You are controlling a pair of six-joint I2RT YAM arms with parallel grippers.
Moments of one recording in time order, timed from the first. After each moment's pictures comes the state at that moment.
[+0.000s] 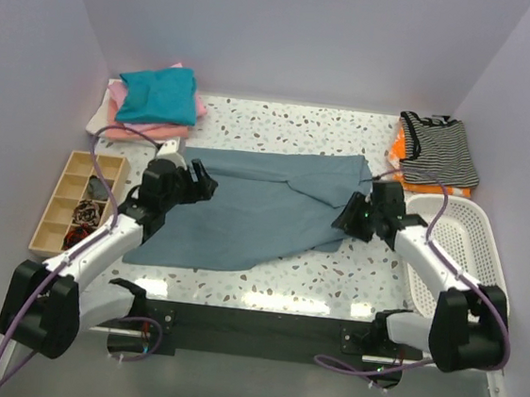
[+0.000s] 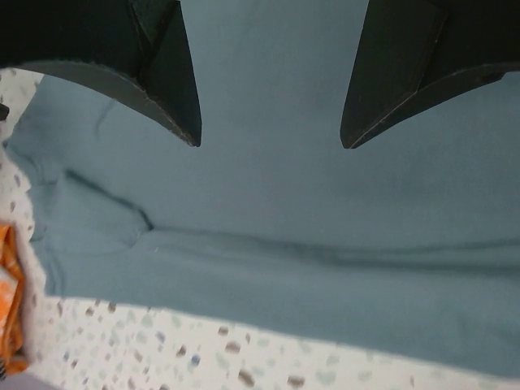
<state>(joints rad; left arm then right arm) -0.29 1.14 0.62 0.09 0.02 -0.52 0.19 1.30 0.80 -0.36 -0.16 0.58</state>
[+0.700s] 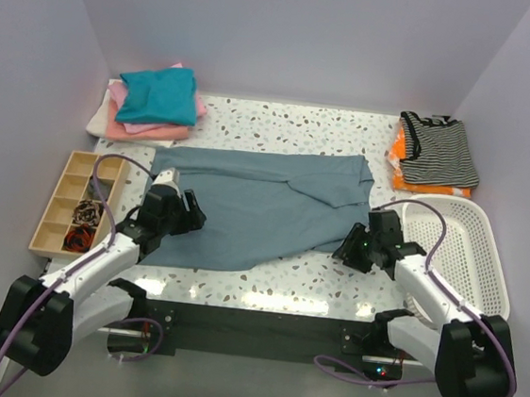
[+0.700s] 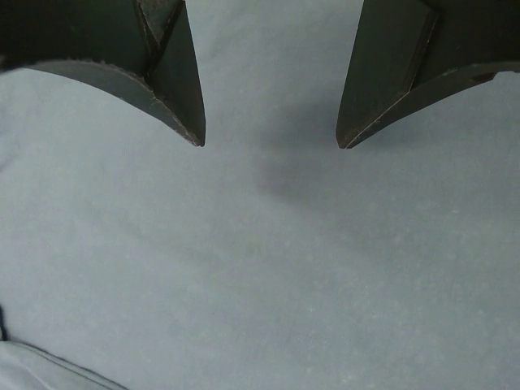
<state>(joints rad) -0.32 0.99 0.39 -0.12 -0.06 -0.60 0.25 1.06 0.48 -0.45 -0.14 0.70</state>
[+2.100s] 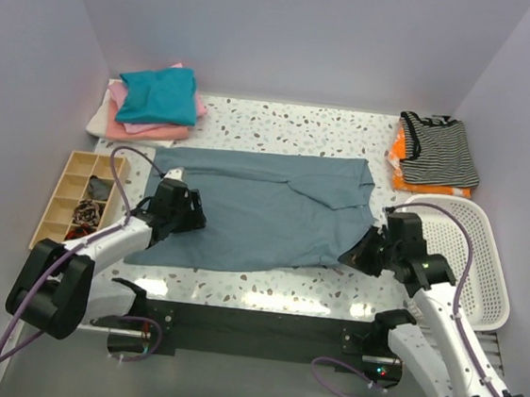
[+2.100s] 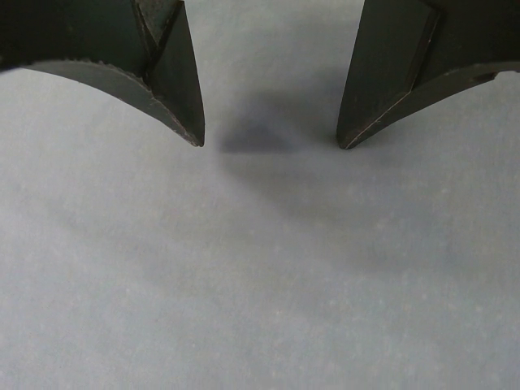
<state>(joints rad) -0.32 1.21 0.46 -0.12 -0.09 -0.57 0.25 0.74 0.62 -0.80 -0.24 0.76</state>
